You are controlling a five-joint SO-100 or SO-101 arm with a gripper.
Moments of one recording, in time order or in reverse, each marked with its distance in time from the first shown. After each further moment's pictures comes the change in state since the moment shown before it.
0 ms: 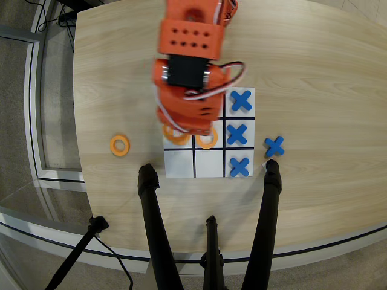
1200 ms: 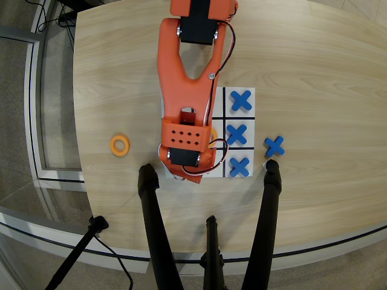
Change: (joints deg) arm 1.7 -47.0 -39.0 -5.9 9.4
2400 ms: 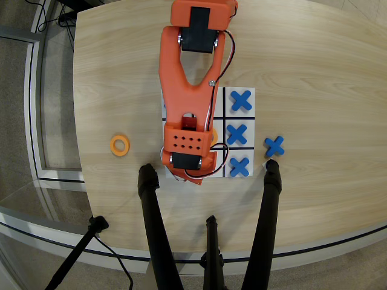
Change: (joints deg) arm -0.7 -4.2 -4.6 1.8 1.4
